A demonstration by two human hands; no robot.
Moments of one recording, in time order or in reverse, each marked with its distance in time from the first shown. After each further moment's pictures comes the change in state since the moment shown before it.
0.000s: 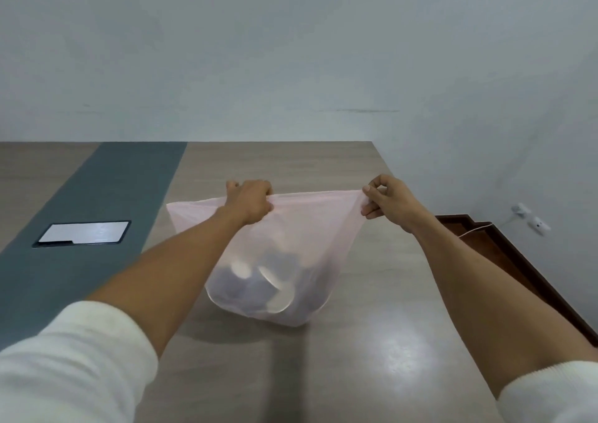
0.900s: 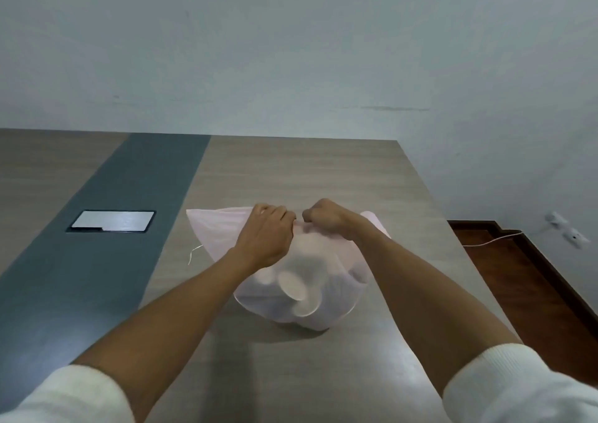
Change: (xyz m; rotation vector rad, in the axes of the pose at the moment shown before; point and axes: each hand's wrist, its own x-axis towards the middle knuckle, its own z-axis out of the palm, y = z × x) left_hand -0.061 -0.025 0.047 0.243 0.281 0.334; right_hand 0.010 -0.047 0.159 -0.341 -0.425 0.095
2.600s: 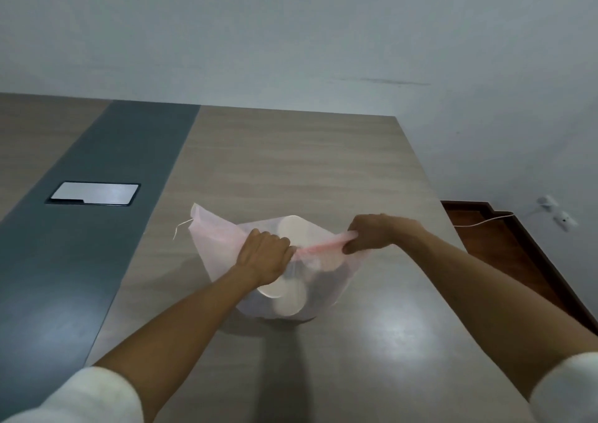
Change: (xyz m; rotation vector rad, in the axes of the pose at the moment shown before) left_hand -0.040 0.052 0.055 0.034 -0.347 -0.137; right_hand -0.028 0.108 -0.044 -0.747 -0.244 0.055
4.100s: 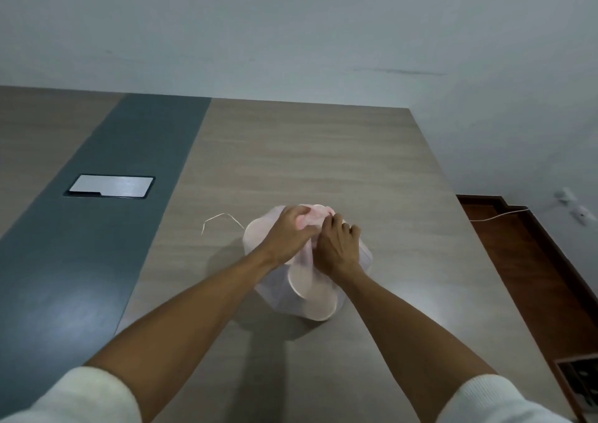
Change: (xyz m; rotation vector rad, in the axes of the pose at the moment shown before) left_hand 0.003 0.003 -0.028 -1.255 0.029 -0.270; right_hand 0.048 -0.105 0.106 -0.038 0.615 0.157
